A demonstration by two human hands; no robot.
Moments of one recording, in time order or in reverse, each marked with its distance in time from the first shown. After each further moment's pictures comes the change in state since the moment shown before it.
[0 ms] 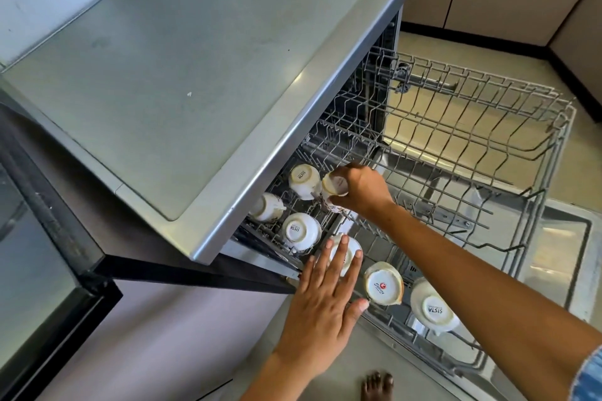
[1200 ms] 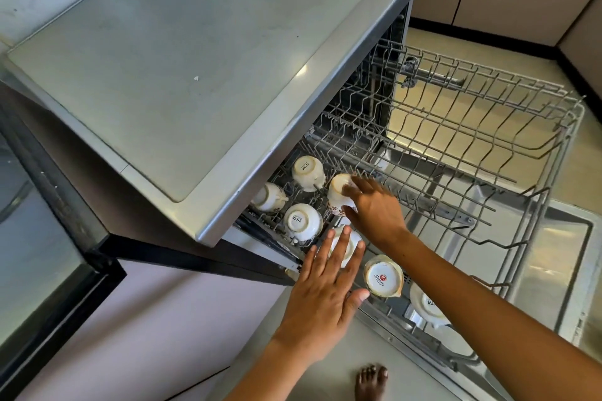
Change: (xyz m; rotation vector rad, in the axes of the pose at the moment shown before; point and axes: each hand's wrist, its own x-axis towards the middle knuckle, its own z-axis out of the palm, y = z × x) left_hand 0.000 -0.002 0.004 -0.021 -0.004 -0.007; right_hand -0.052 0.000 0.014 -0.221 -0.013 -0.051
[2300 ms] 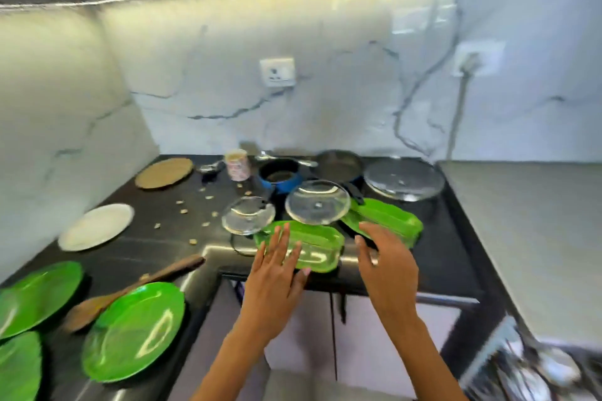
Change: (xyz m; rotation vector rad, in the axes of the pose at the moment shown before) left_hand -0.448 0.018 -0.318 0.265 0.672 -1.135; right_hand -0.238 -0.461 -0.255 0.749 0.393 -0.815
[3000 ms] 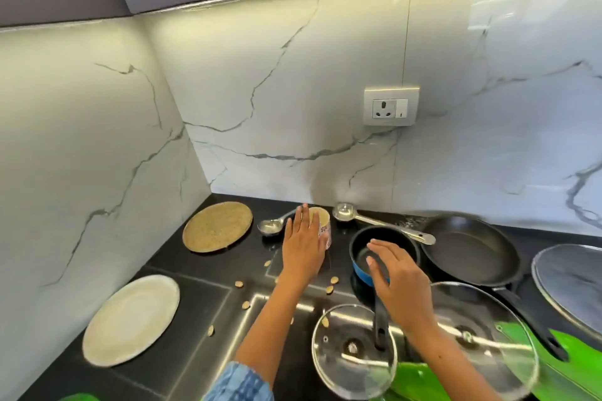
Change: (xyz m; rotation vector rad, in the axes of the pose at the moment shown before) left_hand 0.287 -0.337 0.084 0.110 -0.135 -0.283; right_hand 0.175 -0.037 0.351 -0.006 -0.248 -0.163
